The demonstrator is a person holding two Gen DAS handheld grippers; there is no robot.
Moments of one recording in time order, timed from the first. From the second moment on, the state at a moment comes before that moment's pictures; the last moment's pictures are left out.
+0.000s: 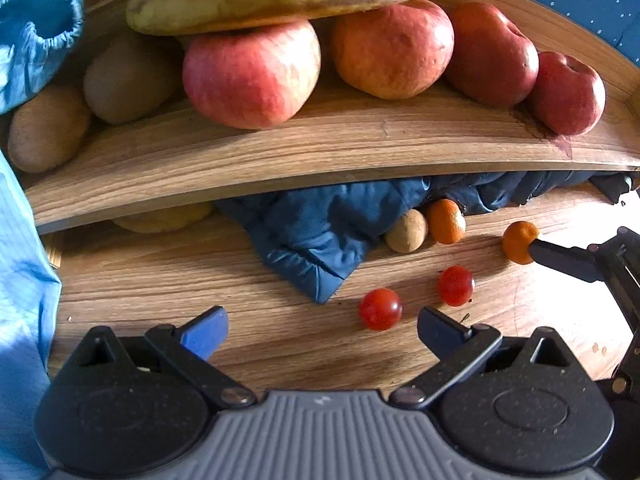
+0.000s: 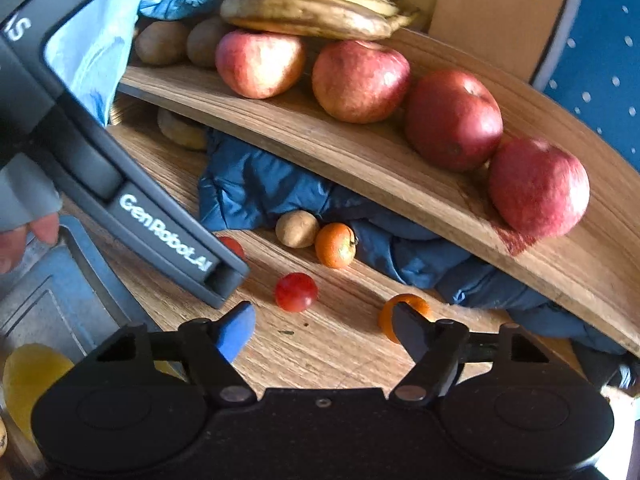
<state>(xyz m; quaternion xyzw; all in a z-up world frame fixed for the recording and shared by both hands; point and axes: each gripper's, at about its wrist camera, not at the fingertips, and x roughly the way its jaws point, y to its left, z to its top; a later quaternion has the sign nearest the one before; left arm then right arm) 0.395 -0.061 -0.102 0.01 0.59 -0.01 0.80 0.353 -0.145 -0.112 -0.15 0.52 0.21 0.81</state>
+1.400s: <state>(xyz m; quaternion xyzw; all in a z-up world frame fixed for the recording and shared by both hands) 0.393 -0.079 -0.106 0.00 0.59 -0.06 0.81 0.365 -0.145 -0.119 -0.15 0.52 0.26 0.80</state>
